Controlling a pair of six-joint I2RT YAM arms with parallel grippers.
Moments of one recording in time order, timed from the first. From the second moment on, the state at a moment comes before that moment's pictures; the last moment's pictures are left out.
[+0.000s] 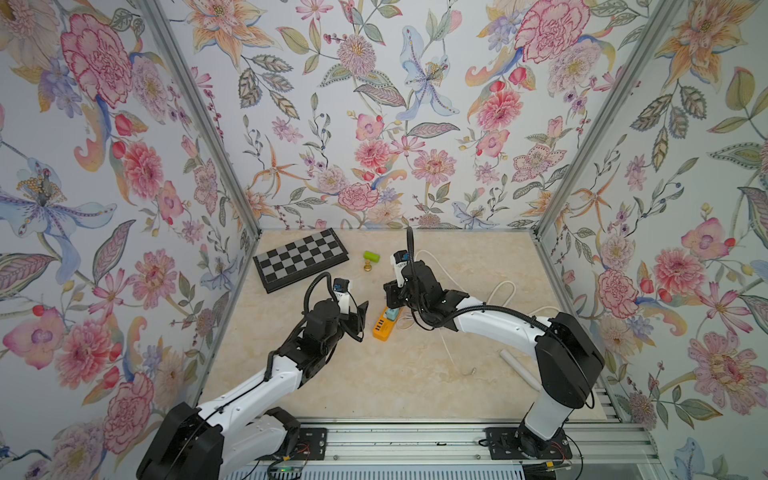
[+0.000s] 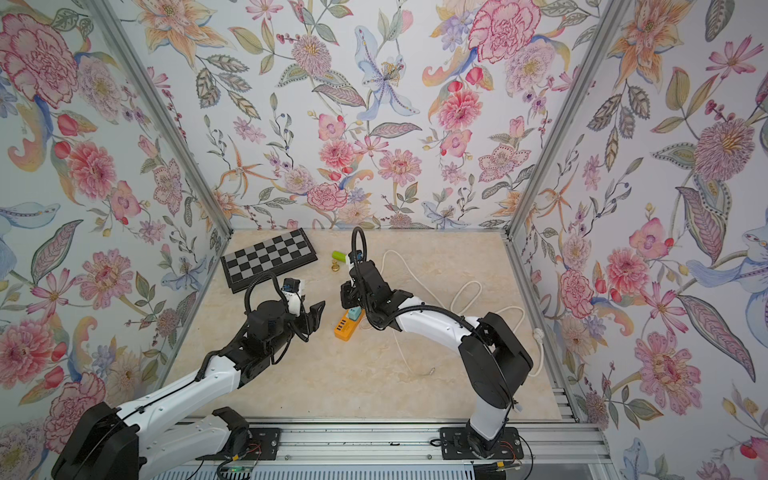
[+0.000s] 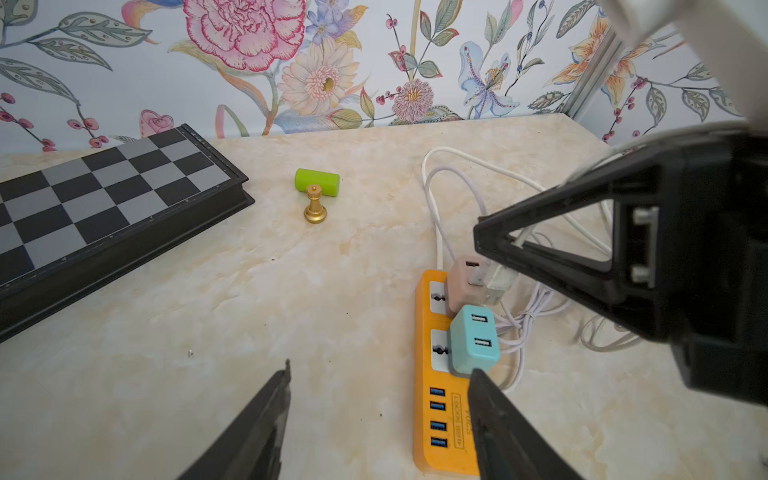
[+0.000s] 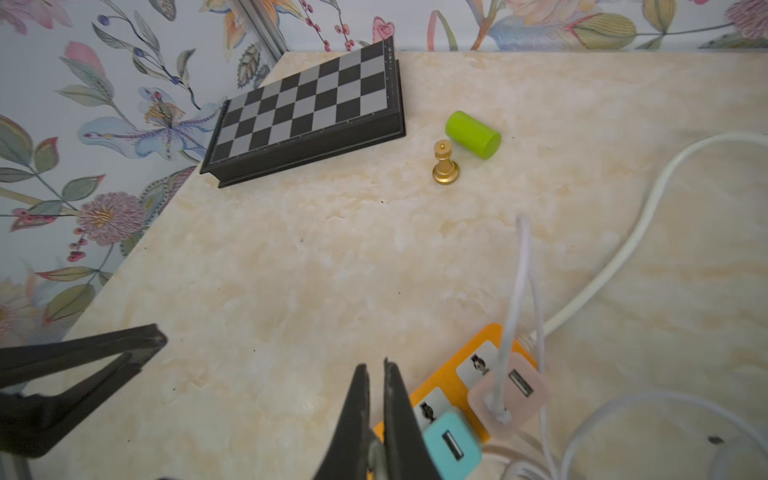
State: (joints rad) left arm -0.57 1.06 0.50 0.19 -0.15 -0.19; right arm 0.85 1.76 1.22 -0.05 0.13 0.42
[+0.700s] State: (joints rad) left arm -0.57 0.97 0.46 0.18 -0.19 -0.20; right arm 0.89 1.81 1.17 -0.03 0.30 0.43
